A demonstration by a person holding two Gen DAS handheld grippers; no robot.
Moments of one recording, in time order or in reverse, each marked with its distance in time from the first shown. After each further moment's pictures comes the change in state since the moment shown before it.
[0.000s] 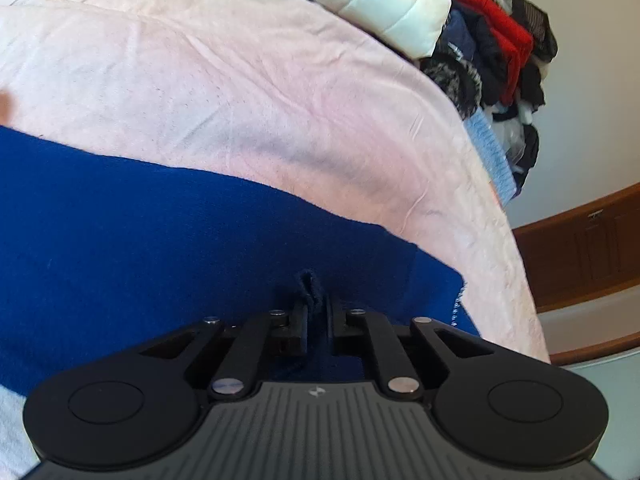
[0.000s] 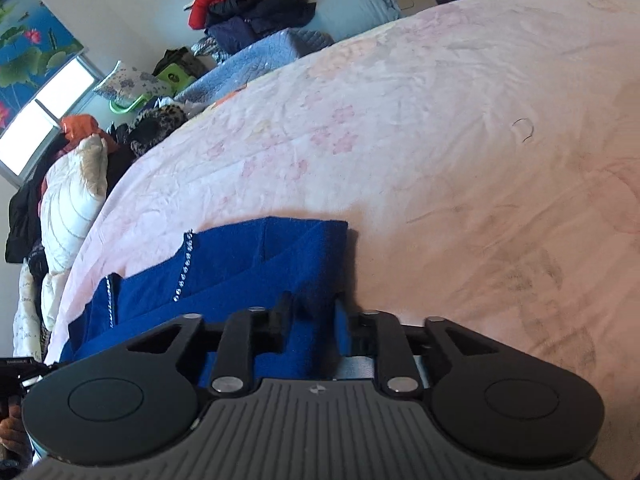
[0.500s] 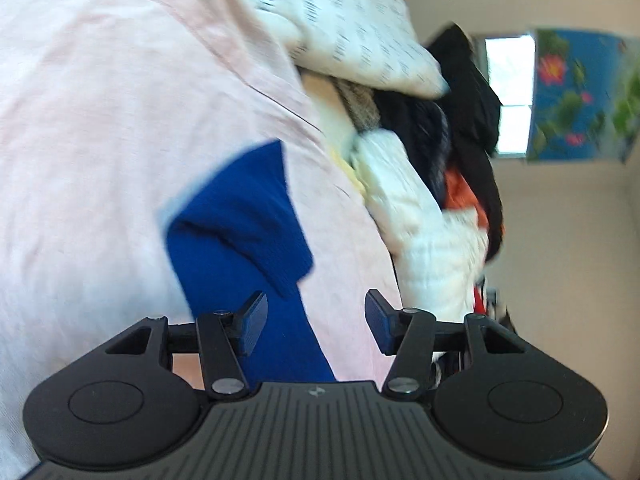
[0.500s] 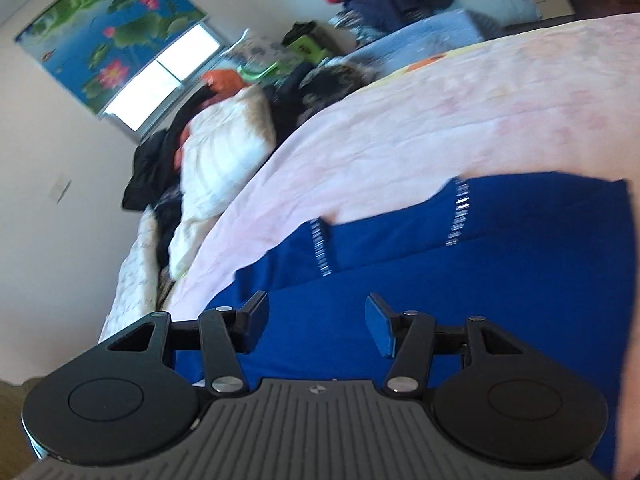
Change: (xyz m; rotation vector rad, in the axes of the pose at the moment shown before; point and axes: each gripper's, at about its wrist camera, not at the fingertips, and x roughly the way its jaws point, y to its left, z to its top) left arm -0.145 0.202 -0.052 -0.790 -0.586 -0.175; right arm -0.002 0.165 -0.048 -0.151 0.126 0.372
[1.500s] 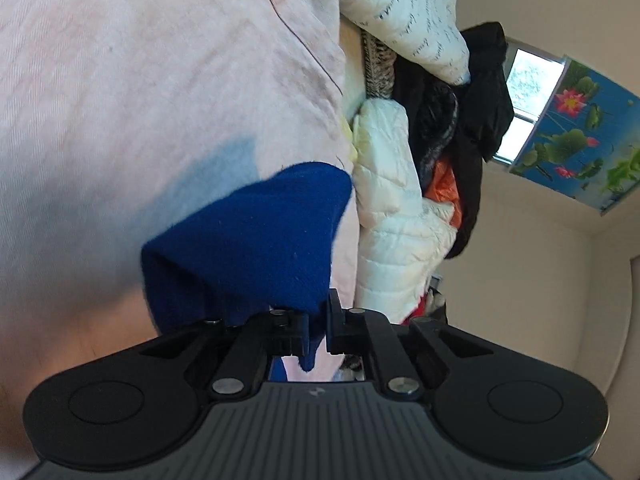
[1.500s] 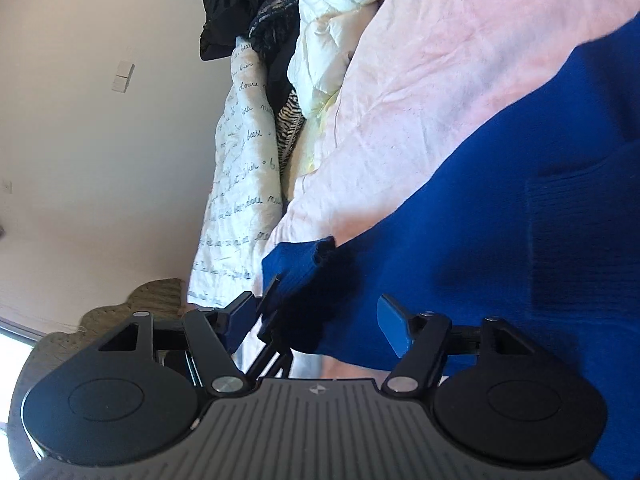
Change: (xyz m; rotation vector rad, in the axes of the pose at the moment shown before) left arm 0.037 0.014 0.016 -0.220 0.268 -0.170; right arm 0.254 0.185 -0.069 0.164 0.515 0.336
